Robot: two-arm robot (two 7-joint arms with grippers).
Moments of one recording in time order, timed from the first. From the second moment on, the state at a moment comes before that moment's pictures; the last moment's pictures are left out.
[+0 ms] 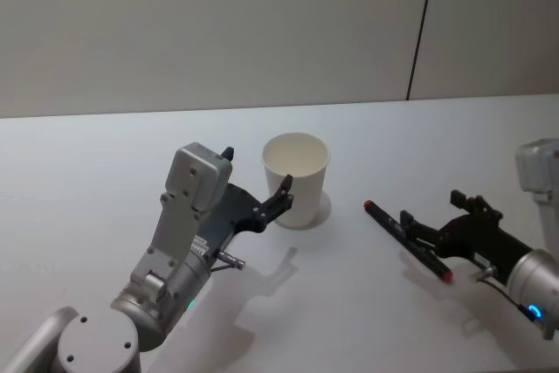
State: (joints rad) left arm -0.24 0.38 0.45 -1.63 -0.20 0.01 -0.01; right arm 0.16 0.32 -0.22 -1.61 0.29 0.27 0.27
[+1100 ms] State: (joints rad) left arm -0.24 0.38 0.45 -1.63 -0.20 0.01 -0.01; right arm 0.33 0.21 -0.27 -1.40 0.24 0.48 0.31
